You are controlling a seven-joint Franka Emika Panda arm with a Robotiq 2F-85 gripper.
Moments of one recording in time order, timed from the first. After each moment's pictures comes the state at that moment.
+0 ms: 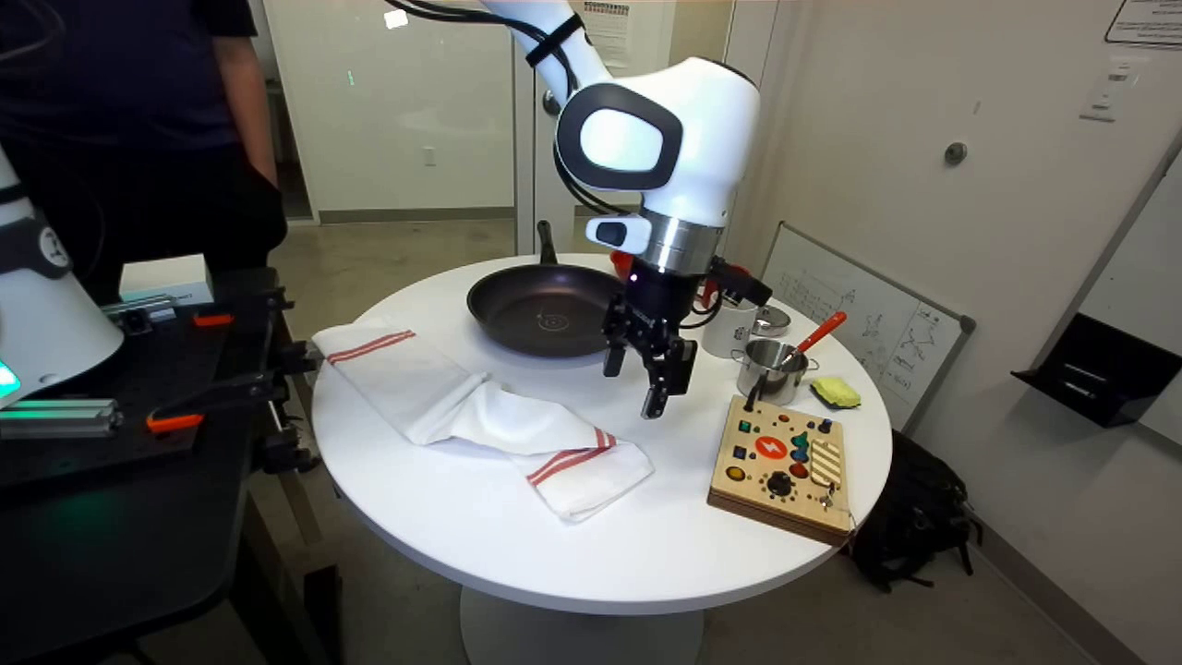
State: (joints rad) arm 0.12 0.86 -0.50 -1.74 0.34 2.32 2.60
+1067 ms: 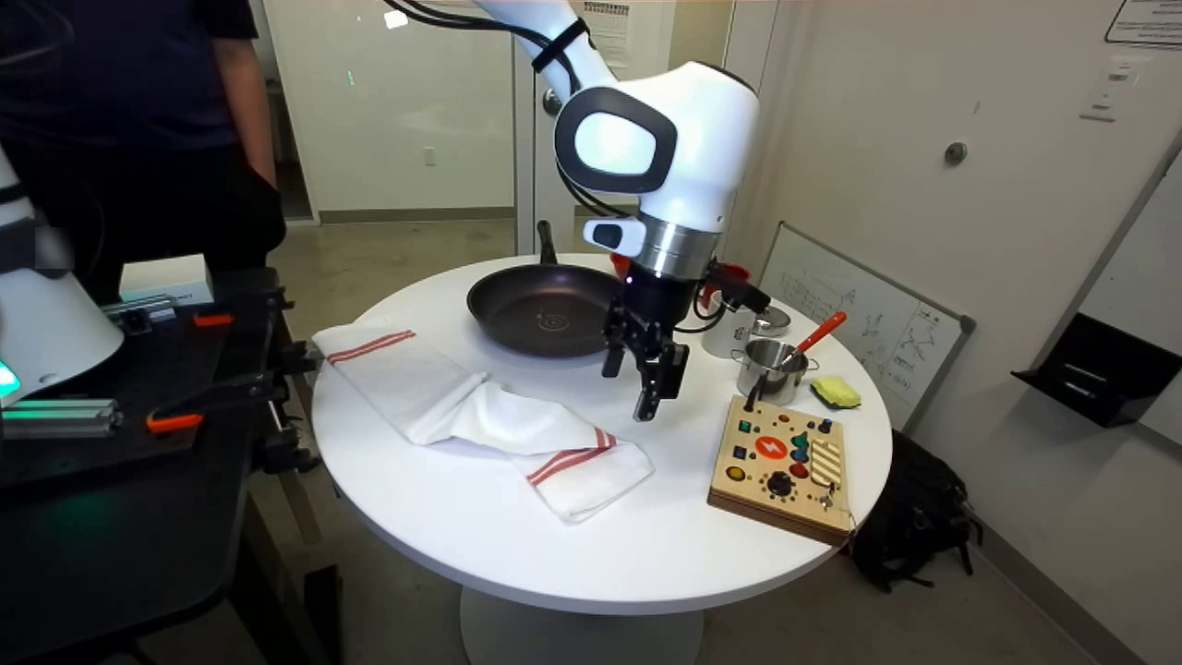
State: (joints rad) arm 0.19 0.89 -0.58 -1.74 0.47 2.29 2.60
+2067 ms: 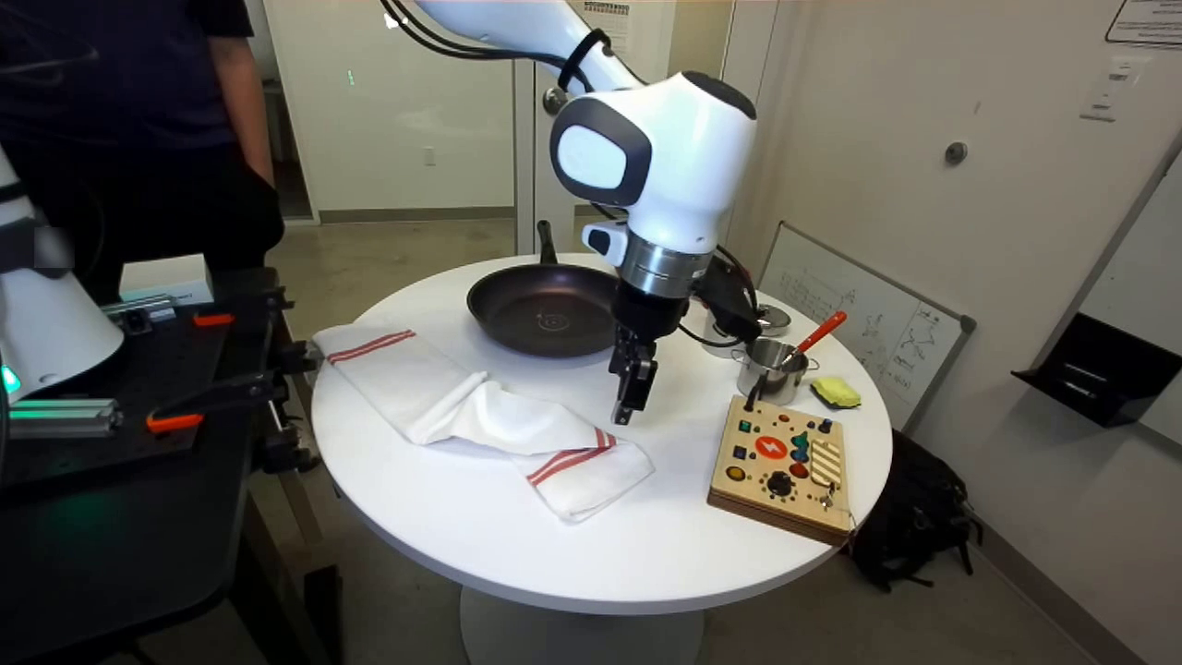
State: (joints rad) arm 0.45 1.12 -0.95 -1.74 1.08 2.06 2.60
